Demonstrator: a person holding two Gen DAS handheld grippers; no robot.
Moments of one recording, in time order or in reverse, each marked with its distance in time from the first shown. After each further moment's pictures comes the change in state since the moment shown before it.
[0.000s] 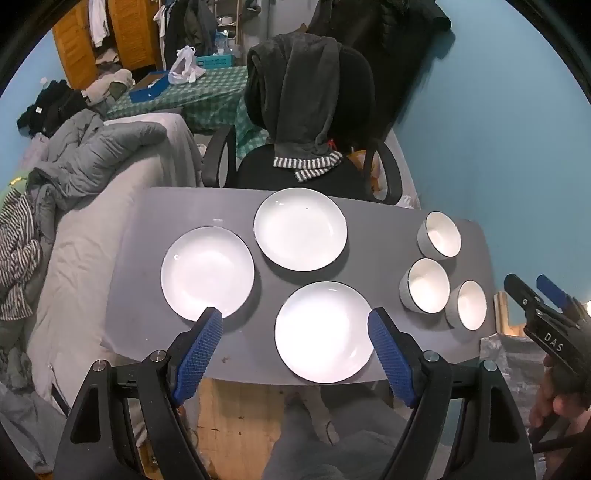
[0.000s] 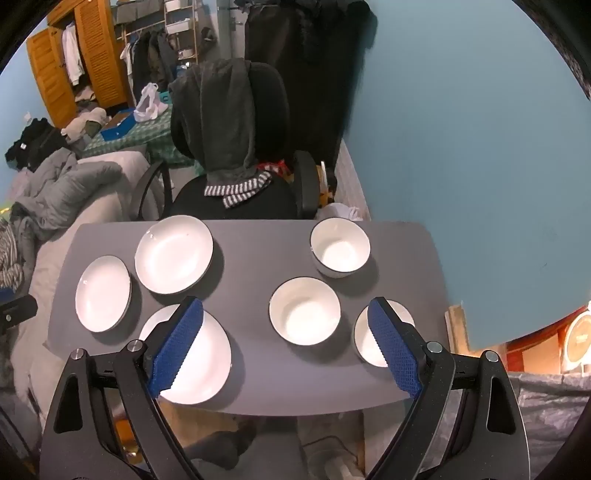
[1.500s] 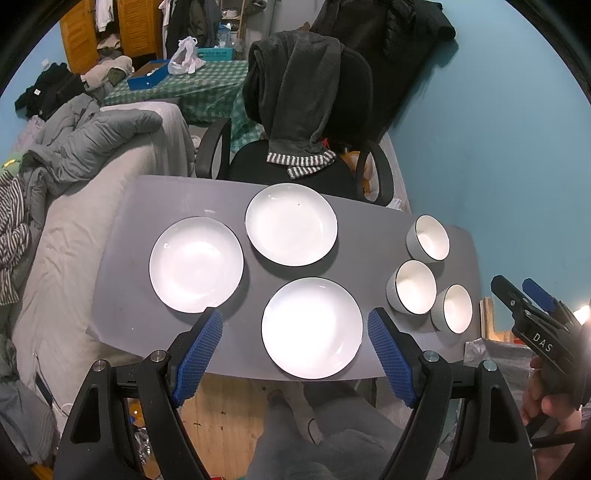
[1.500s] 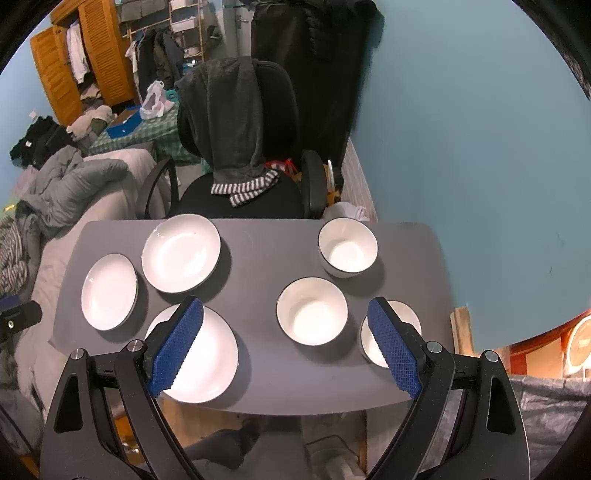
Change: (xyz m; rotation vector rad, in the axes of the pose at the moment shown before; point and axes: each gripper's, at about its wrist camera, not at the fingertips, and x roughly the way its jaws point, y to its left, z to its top) left arm -0.001 0.009 -0.012 -0.042 -0.004 -0.056; right arm 0.001 0.003 0.002 -0.014 0.002 0.022
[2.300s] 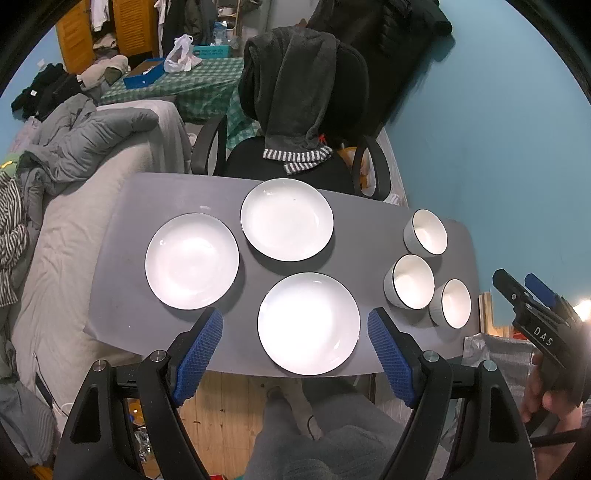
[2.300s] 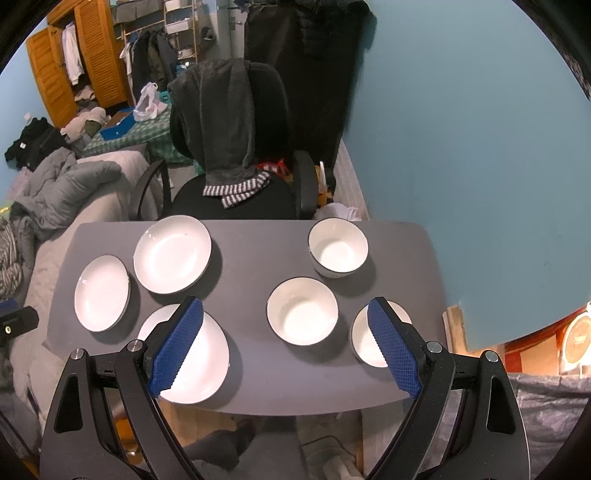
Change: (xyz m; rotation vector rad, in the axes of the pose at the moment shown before) left arm 0.001 -0.006 -0.005 0.007 0.013 -0.005; right arm 0.000 -0.007 0.001 0.003 -0.008 -0.027
